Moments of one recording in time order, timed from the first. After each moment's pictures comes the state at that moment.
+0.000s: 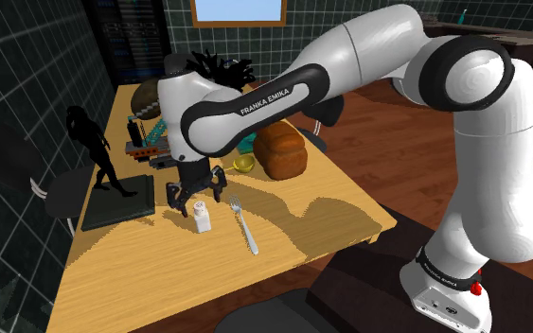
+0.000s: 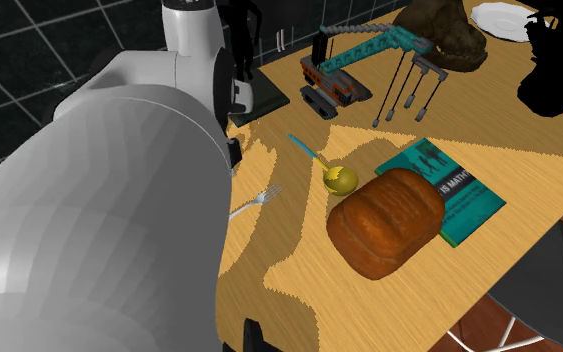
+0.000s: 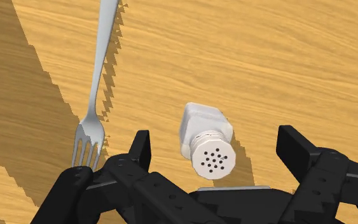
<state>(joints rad) 0.24 0.45 0.40 -1.62 -0.09 2.00 0.81</state>
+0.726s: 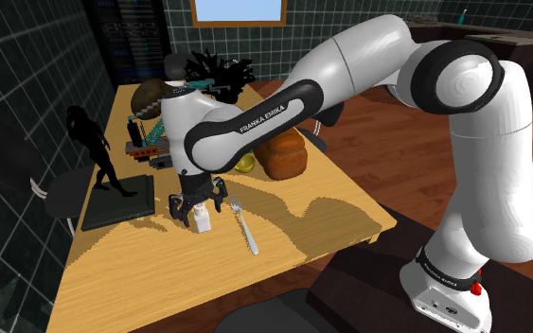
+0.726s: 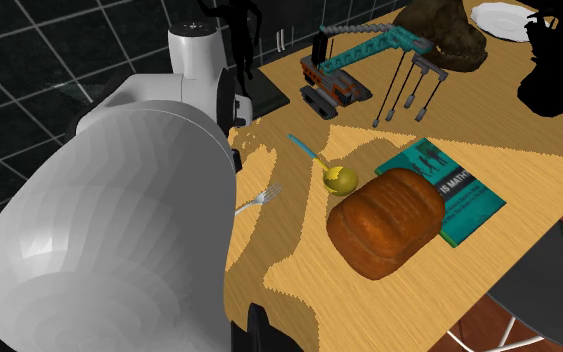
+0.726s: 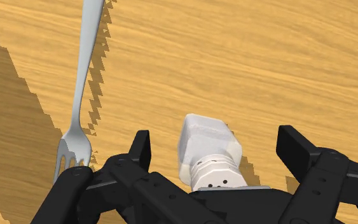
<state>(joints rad) 0.25 0.49 0.39 -1.66 -0.11 2.07 0.82</state>
